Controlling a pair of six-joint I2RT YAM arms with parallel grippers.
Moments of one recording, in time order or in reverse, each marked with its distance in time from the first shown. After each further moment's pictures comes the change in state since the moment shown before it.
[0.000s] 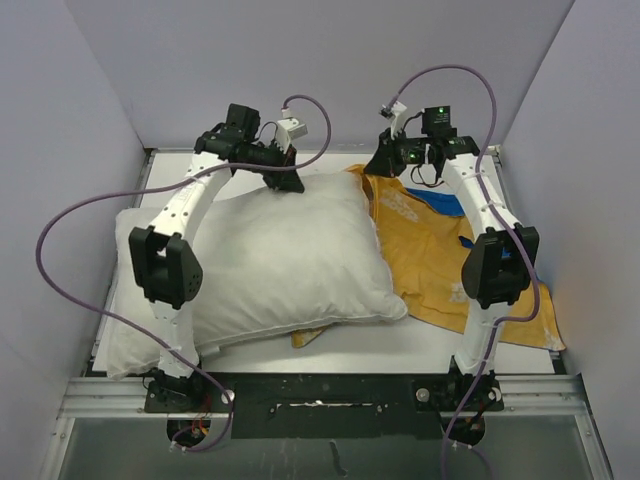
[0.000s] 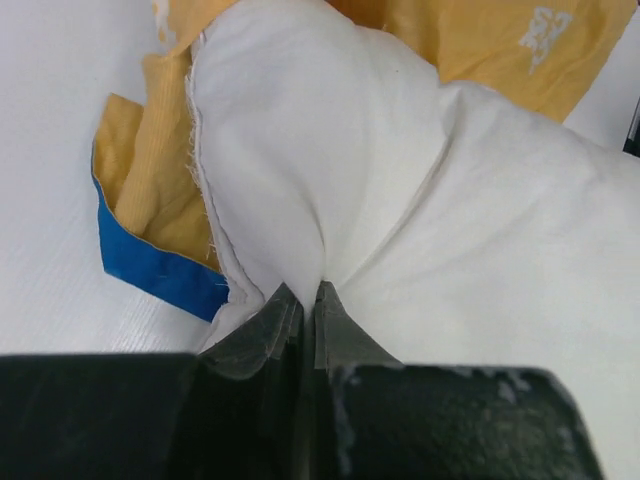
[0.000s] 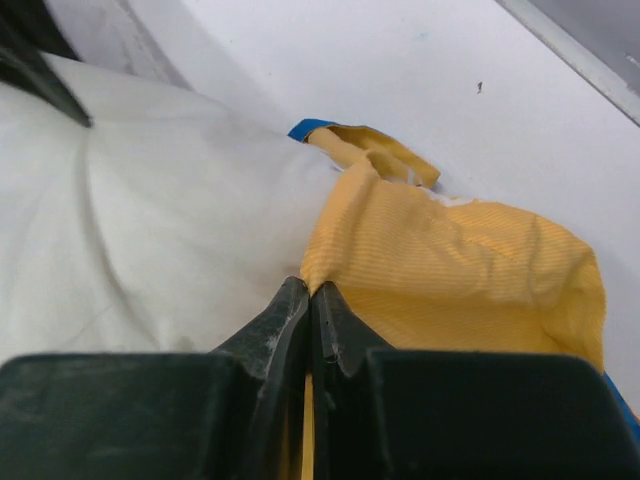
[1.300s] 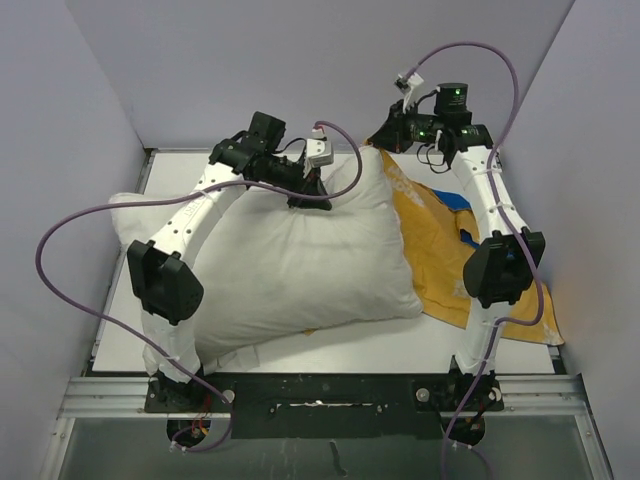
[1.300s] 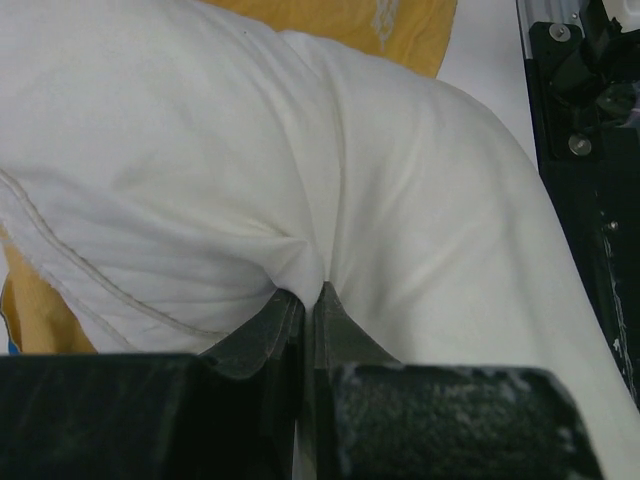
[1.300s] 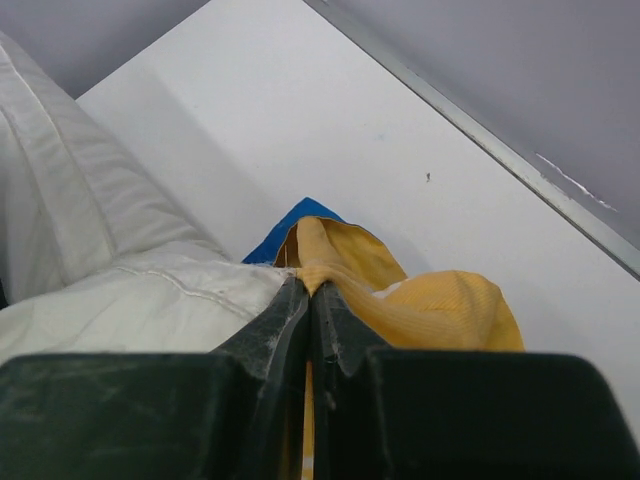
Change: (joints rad) left arm -0.148 -0.193 -0.109 -0.034 0.171 0.331; right arm -0.038 0.002 0.163 0.104 -0.008 0.169
